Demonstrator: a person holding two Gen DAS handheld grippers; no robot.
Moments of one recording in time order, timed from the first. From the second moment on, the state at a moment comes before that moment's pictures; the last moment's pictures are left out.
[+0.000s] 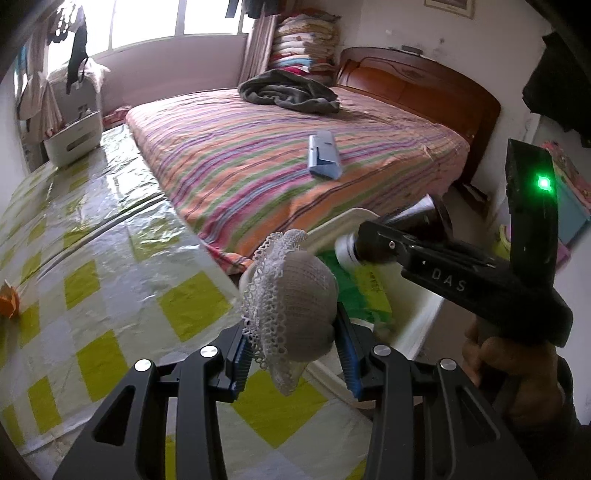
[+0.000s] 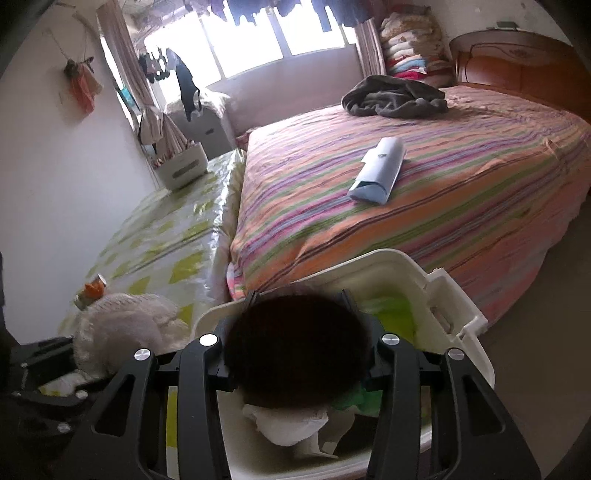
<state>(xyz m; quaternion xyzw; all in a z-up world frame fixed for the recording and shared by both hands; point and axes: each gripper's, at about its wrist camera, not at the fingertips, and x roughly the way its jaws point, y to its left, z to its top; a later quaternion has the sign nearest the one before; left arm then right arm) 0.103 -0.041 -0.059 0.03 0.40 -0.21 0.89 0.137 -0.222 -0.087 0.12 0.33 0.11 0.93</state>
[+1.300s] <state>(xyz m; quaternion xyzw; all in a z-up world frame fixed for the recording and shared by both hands) 0.121 -0.107 -0.074 0.07 0.42 -0.23 0.87 0.112 -0.284 -0.074 0.26 0.23 0.05 0.94</state>
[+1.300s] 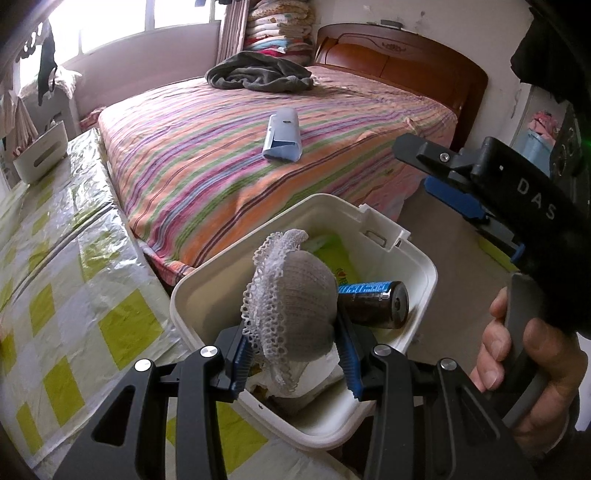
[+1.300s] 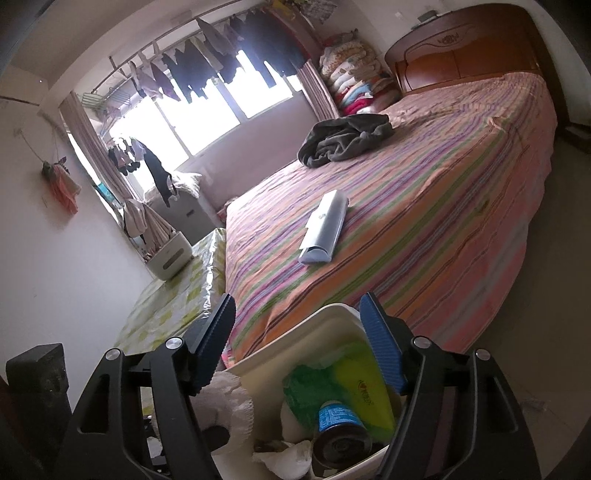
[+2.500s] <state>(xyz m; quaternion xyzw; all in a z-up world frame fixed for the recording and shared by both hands) 0.117 -0.067 -0.065 0.10 0.40 -0.18 0.89 0.123 -0.261 -0.076 0.24 0.25 0.07 0.94</state>
